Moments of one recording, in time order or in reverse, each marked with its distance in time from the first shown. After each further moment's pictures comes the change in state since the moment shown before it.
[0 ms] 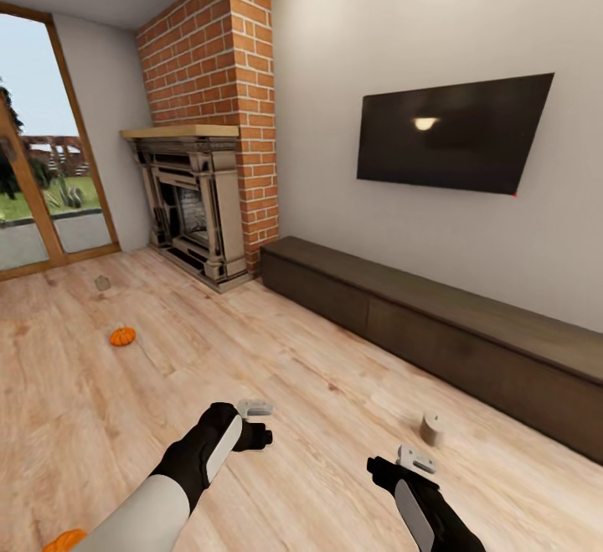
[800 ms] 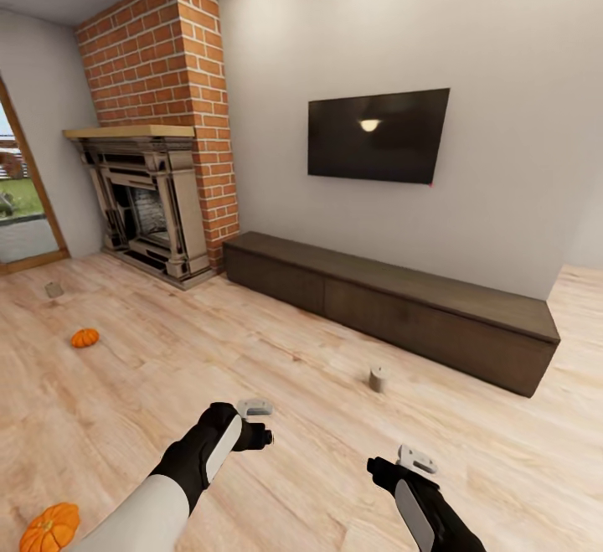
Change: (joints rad) left arm 0.000 0.002 0.001 0.000 0.000 0.000 0.000; right arm 0.000 0.000 0.000 0.000 0.000 0.001 -0.001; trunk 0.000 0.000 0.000
